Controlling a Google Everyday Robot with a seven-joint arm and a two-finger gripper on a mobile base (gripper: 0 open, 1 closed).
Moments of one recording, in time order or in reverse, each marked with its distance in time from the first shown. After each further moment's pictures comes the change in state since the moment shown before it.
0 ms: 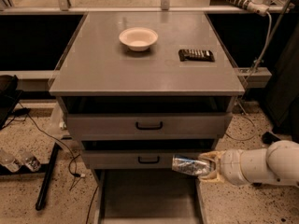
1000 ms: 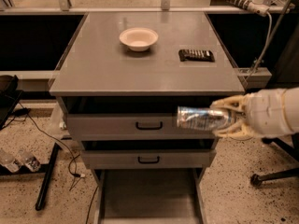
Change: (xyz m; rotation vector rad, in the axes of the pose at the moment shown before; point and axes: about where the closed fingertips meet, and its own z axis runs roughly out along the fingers) arm -0.132 -0.092 -0.164 0.121 -0.045 -0.255
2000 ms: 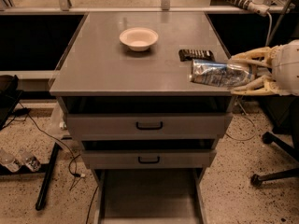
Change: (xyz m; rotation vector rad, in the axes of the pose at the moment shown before) arm -0.016 -0.090 -0.066 0.152 -0.037 -0.044
